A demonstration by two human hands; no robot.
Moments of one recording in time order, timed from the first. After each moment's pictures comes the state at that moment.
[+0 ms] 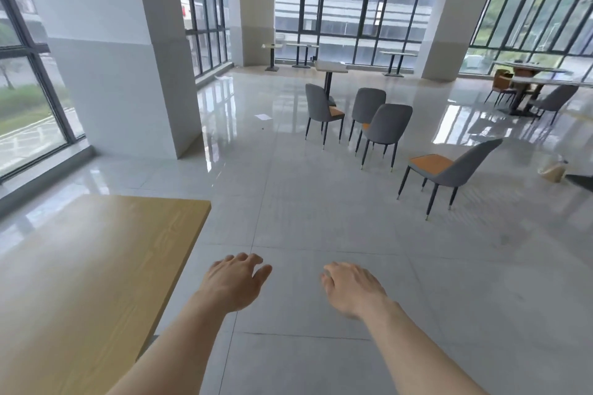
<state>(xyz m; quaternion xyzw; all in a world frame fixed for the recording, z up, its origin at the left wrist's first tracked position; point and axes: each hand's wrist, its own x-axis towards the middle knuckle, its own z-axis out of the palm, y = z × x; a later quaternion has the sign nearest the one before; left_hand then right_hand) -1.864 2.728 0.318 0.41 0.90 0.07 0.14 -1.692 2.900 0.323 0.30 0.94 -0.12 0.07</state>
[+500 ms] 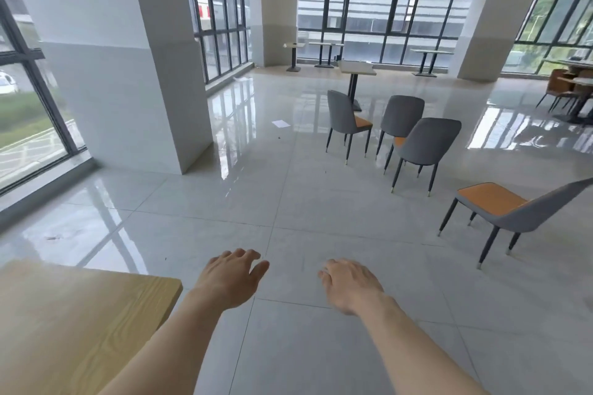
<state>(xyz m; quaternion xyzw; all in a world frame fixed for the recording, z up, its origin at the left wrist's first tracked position) -2.188 3.039 0.313 0.36 0.92 0.07 0.13 -2.036 3.231 0.300 0.26 0.95 -0.14 0.08</state>
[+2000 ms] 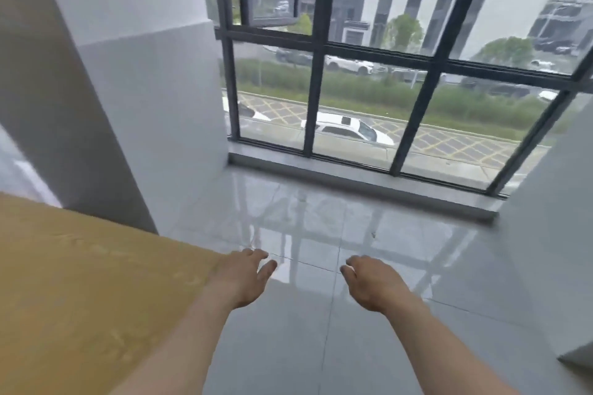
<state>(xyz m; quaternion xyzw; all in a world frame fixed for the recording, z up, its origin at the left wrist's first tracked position) -2.831 2.863 0.278 -0.45 0.87 0.20 0.08 -3.055 3.007 0.292 -0.48 0.86 0.00 0.18</state>
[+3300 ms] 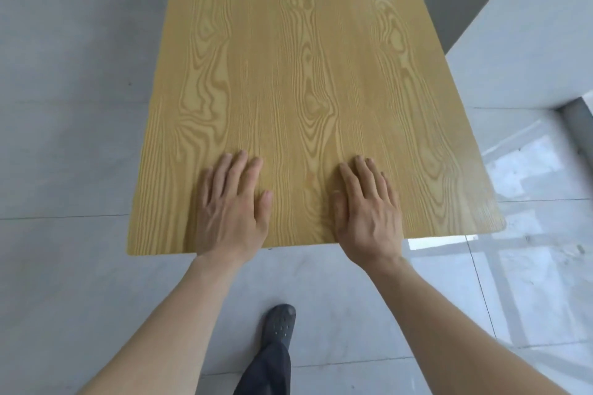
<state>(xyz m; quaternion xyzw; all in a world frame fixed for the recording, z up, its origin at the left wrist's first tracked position) -2.610 2.947 -0.030 -0.89 0.42 0.05 -0.13 -2.782 2.801 -0.025 -0.91 0.38 -0.10 0.10</state>
